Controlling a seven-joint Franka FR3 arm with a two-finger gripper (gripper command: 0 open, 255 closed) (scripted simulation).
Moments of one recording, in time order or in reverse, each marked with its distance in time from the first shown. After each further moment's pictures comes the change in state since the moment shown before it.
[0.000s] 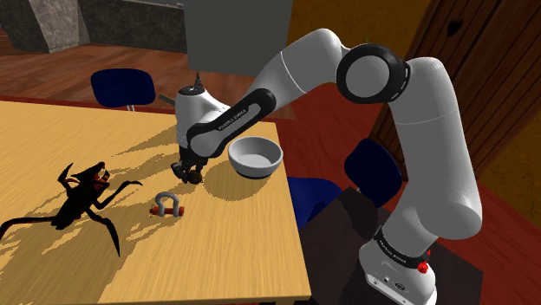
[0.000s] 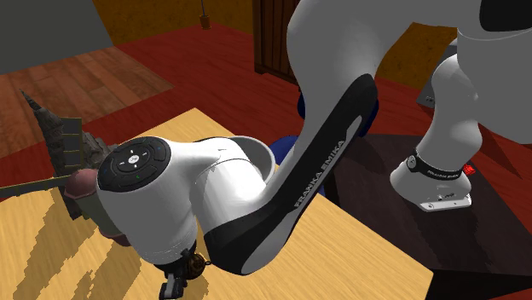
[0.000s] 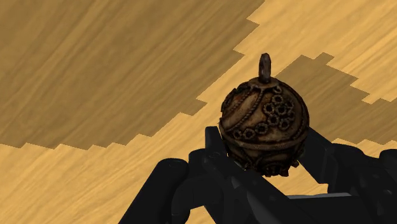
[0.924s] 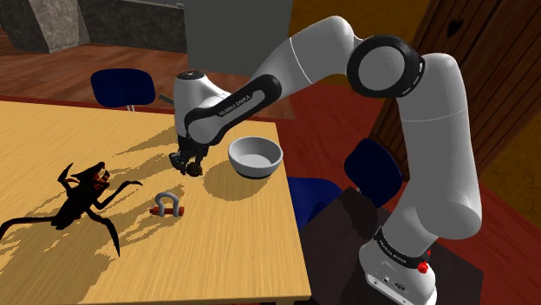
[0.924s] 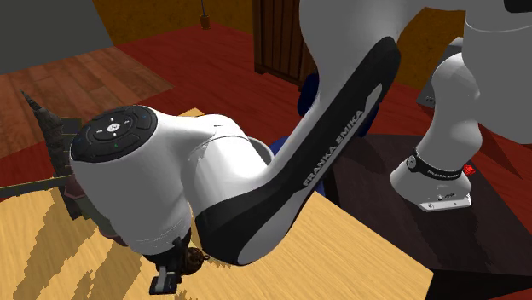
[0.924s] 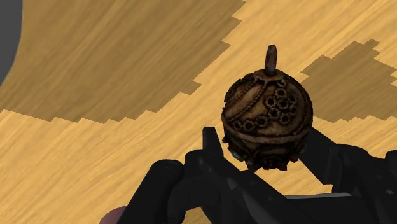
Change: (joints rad) arm -0.010 -0.069 0.016 0.001 0.020 -0.069 -0.014
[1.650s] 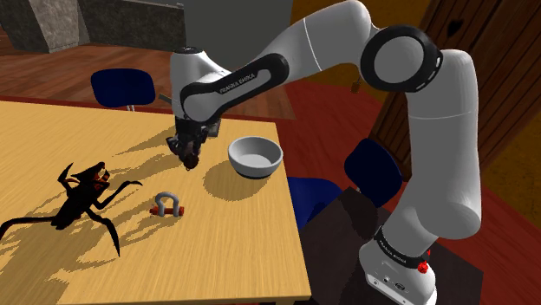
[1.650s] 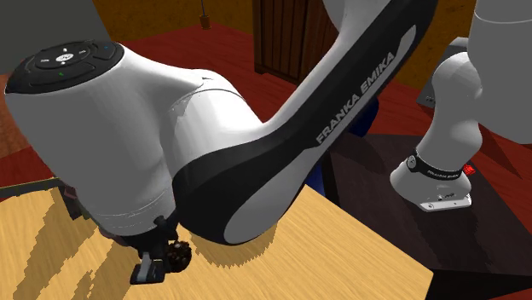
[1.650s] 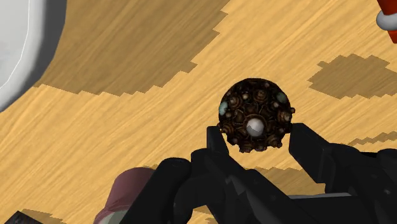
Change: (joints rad) arm -0.011 -0.076 0.018 0.039 0.029 -0.114 -0.024
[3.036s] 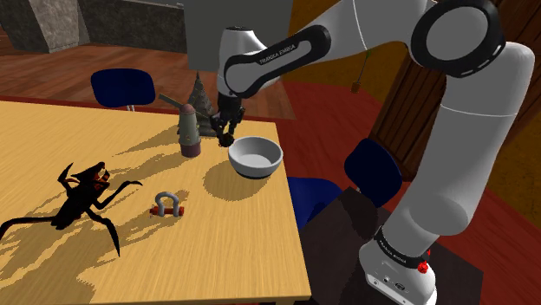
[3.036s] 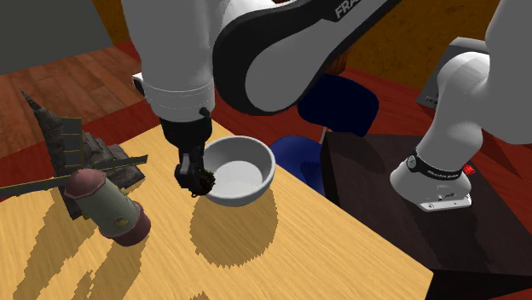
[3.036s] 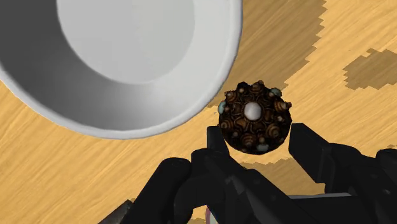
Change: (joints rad) arm -0.177 -0.279 -0.021 -0.267 0.113 0.006 -0.239
